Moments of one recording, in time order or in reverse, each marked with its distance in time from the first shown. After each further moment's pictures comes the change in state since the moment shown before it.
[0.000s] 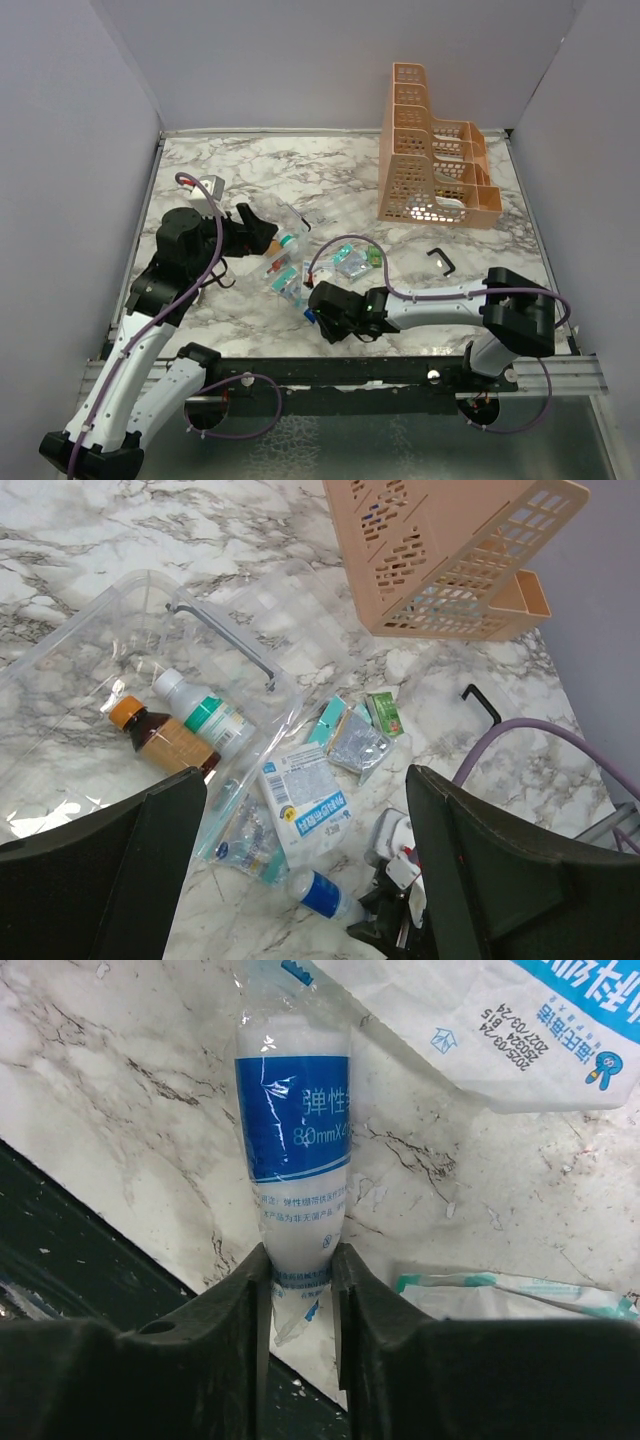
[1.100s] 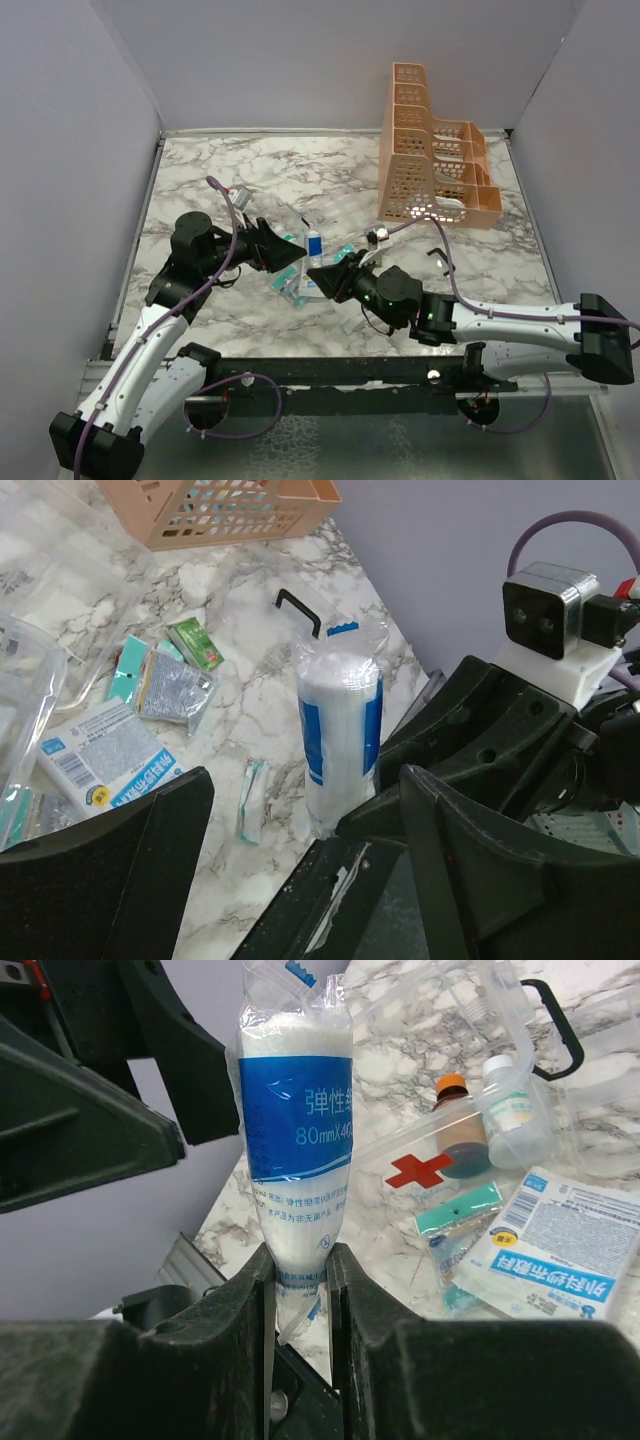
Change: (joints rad) left arm 0.000 0.032 -0.167 0.294 0.505 -0.156; right arm 0.002 -0.488 -0.220 0.639 0.315 0.189
